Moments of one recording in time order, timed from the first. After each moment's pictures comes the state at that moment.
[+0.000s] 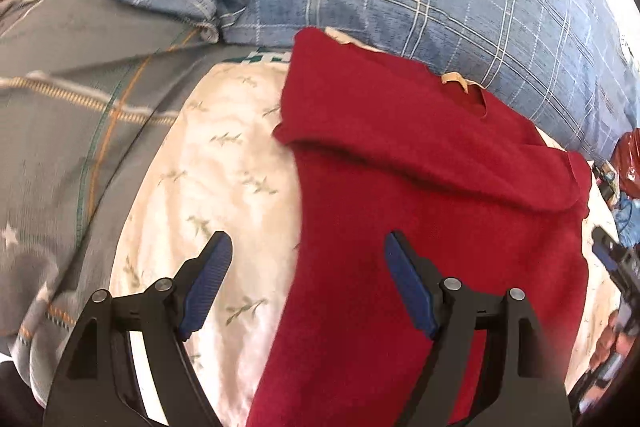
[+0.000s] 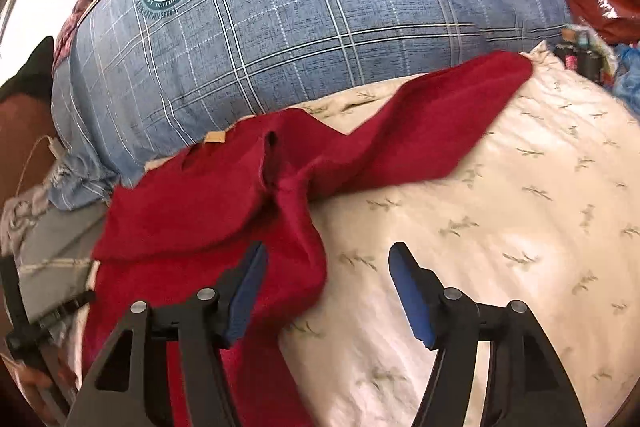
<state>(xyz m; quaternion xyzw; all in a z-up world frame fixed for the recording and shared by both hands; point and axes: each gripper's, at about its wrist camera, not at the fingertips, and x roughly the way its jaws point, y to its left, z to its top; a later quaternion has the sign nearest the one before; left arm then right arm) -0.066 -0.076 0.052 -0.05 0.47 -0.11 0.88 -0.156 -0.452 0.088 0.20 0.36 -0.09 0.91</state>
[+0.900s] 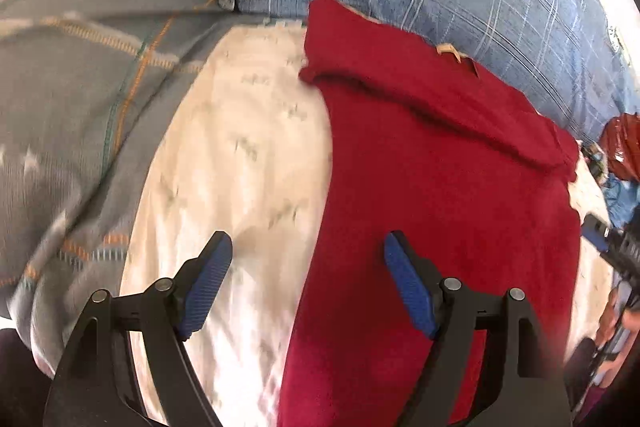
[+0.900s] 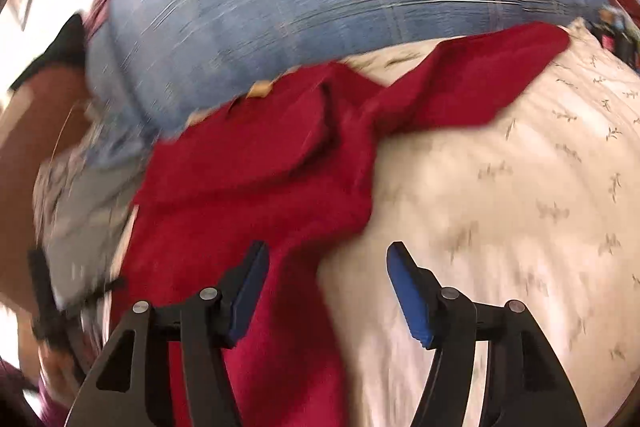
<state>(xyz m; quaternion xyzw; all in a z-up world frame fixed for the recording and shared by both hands) -0.107 -0.033 0.040 -0.05 0.50 -0.13 0.85 -0.189 -0.429 0.083 0.19 0.41 0.01 0.89</state>
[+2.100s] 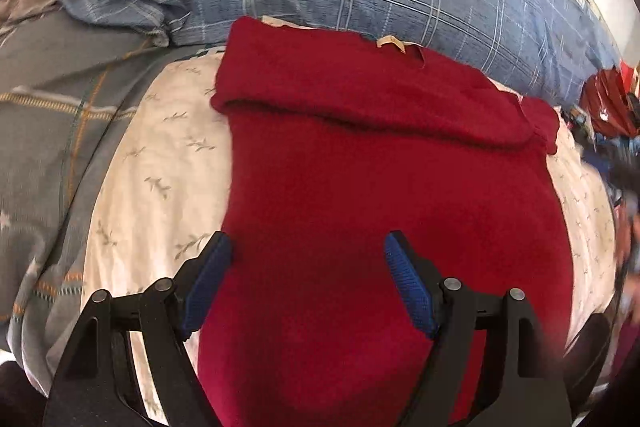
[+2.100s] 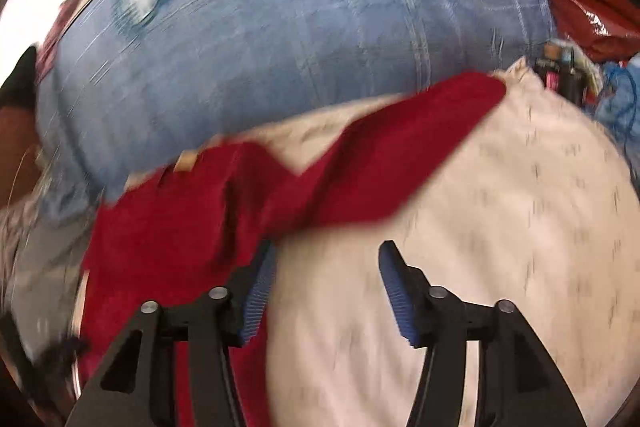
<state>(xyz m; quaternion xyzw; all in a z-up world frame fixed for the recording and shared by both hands) -0.102 -0.091 0.055 0.01 0.46 -0.18 0.87 -0.140 -0.509 0.115 0.19 0.36 -0.13 0.90</state>
